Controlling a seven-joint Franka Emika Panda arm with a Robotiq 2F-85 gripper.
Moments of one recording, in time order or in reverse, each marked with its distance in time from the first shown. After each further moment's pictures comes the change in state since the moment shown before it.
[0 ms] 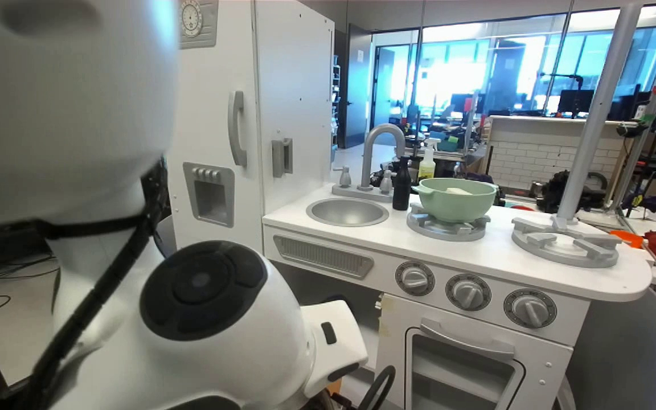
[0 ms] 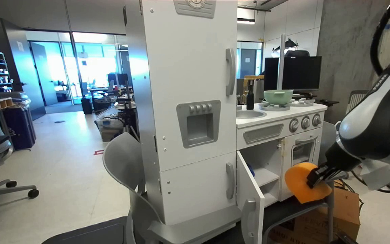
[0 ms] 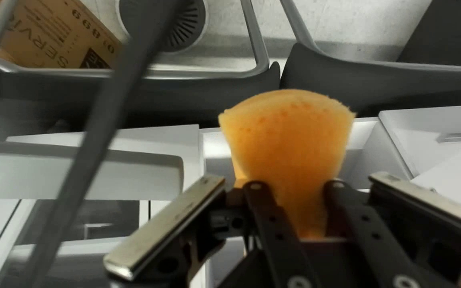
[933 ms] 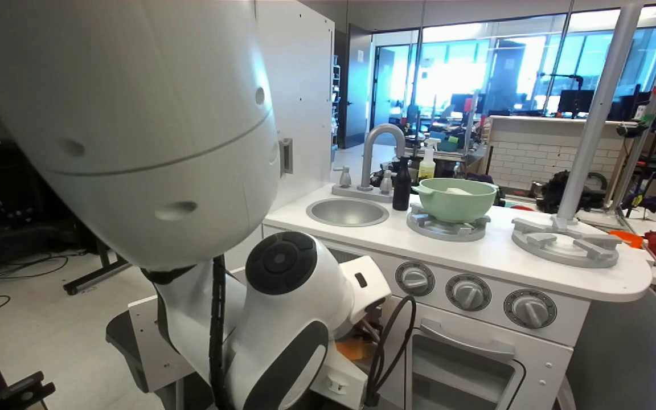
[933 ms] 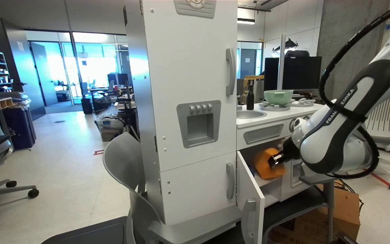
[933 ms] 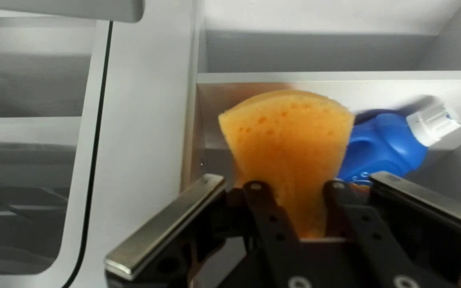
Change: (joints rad) arm 0.256 0.231 -0.163 0.503 -0.276 0.000 0.355
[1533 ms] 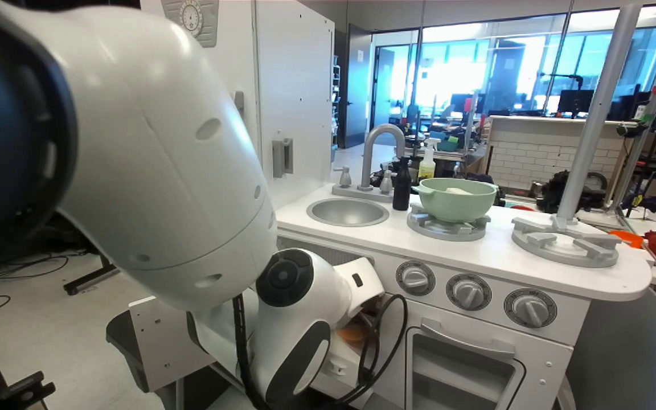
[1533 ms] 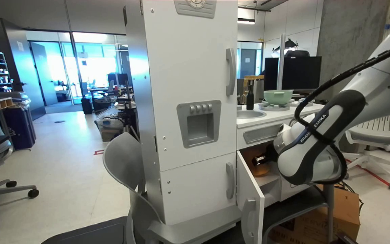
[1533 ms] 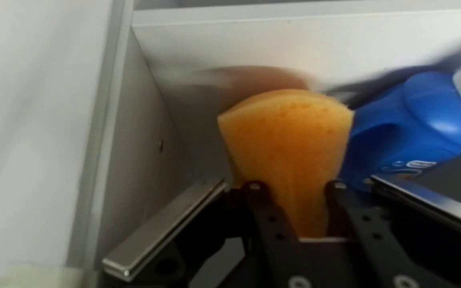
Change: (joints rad) arm 0.098 0.215 -0.008 0.331 0.001 0.013 0.074
